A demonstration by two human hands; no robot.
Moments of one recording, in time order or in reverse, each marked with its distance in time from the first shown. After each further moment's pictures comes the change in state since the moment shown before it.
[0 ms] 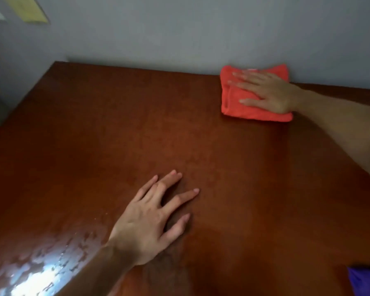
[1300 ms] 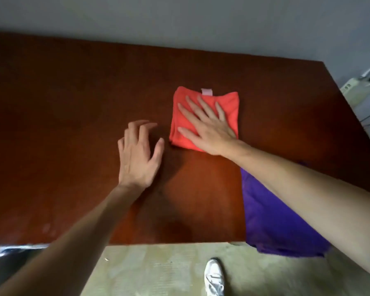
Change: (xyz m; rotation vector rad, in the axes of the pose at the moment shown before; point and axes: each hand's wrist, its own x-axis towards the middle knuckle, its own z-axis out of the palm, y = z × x) left_hand 0.017 0.121 0.019 -0.377 0.413 -0.277; right_hand -0.199 -0.210 0.028 0.129 0.094 0.417
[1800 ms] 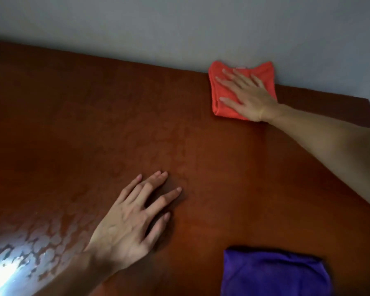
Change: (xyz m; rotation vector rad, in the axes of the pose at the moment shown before) left_hand 0.030 0.022 0.042 0.279 -0.418 0.301; right_hand 0.181 0.223 -0.030 -0.030 -0.037 -0.151
